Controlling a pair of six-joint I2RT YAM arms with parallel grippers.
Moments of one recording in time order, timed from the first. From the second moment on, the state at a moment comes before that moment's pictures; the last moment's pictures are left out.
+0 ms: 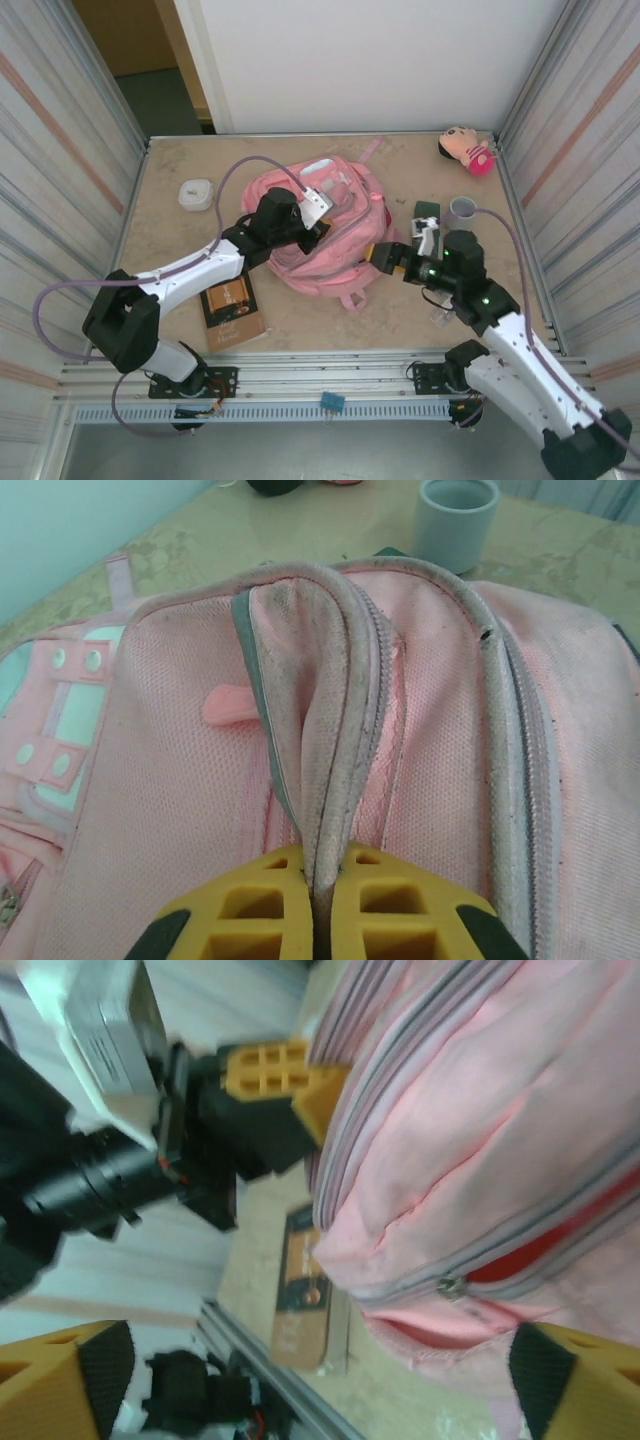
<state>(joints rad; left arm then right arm) -0.70 1.47 0.99 -0.03 0.21 0.19 0.42 0.65 0.56 -0.26 -0.50 0.89</state>
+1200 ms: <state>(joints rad) -1.01 1.09 1.03 -0.42 -0.23 -0.31 0.59 0.97 0.56 0.14 -0.32 1.27</state>
